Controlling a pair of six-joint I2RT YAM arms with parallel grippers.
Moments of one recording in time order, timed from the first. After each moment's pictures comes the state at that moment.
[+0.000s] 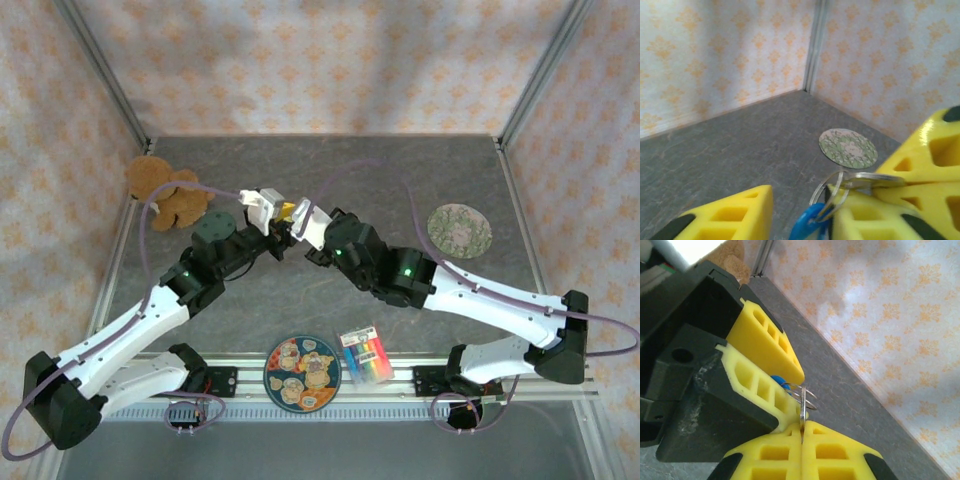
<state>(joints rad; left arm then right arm) -0.62 0.96 0.76 0.10 0.14 -0.13 1.16 1.30 1.25 -0.34 0.52 -0.31</state>
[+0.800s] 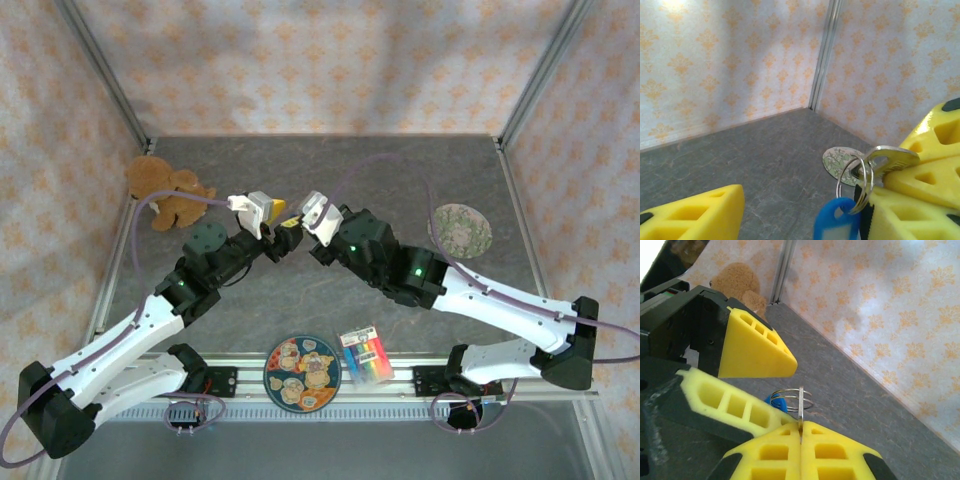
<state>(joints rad) -0.64 0.90 0.70 0.17 0.08 -0.17 1.12 1.23 1.21 -0.28 0.40 -0.20</state>
